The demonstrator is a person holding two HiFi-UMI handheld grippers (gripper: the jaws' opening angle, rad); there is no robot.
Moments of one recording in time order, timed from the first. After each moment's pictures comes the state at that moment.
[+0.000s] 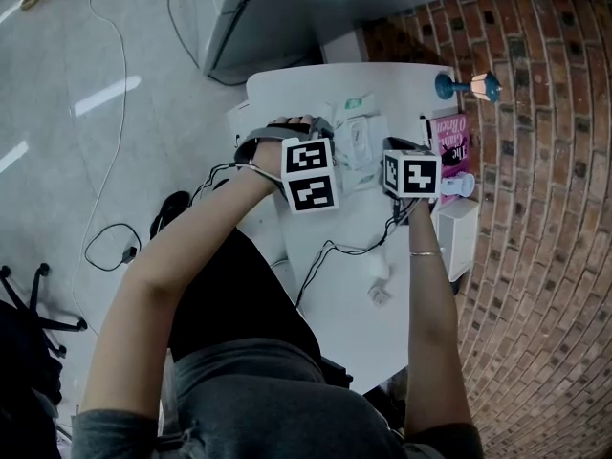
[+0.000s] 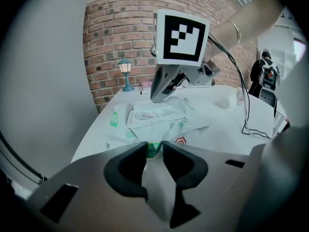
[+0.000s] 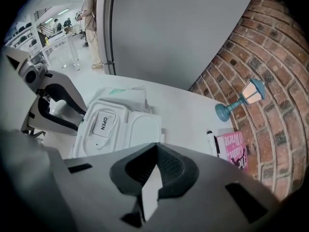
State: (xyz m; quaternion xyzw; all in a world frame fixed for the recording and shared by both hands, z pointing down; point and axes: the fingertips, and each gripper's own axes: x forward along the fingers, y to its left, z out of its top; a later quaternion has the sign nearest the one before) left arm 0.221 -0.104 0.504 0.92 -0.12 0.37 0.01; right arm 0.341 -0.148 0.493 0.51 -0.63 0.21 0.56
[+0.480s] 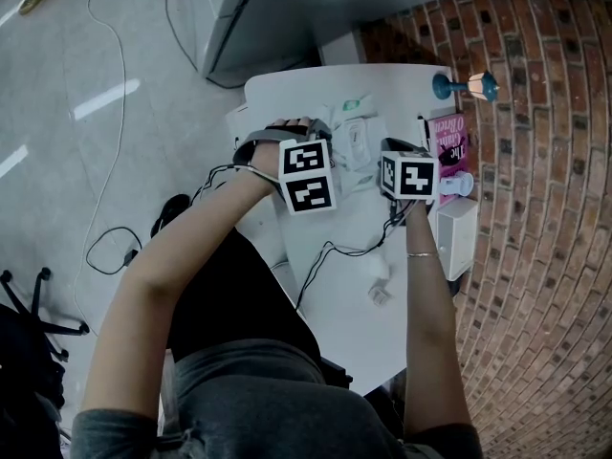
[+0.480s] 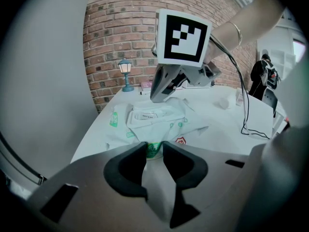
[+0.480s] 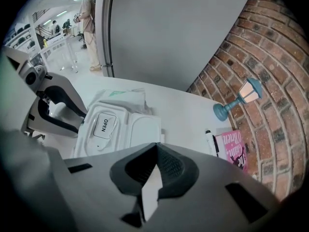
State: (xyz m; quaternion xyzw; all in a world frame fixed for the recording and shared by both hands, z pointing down) left arm 0.220 -0.104 0.505 0.92 -0.12 0.36 0.02; right arm 0.339 -0.148 0.492 0.52 -0.62 0.21 0.54
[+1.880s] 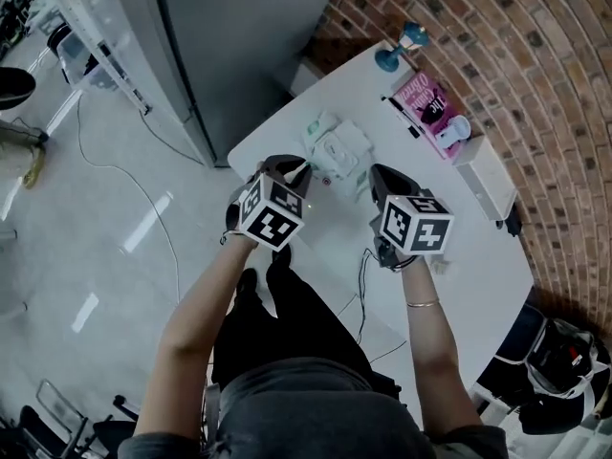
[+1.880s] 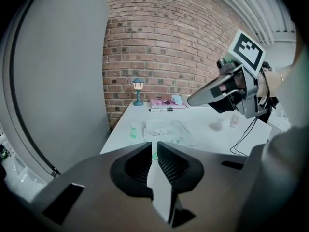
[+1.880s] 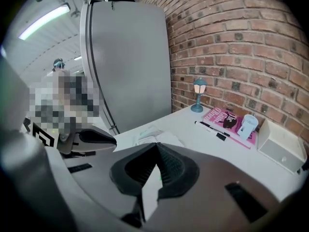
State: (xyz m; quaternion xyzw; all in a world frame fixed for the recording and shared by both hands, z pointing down) left arm 0.172 -0.114 0.441 0.94 -0.15 0.29 0.06; right arm 0.281 -0.065 0.401 0.68 -0.64 0.29 0.20
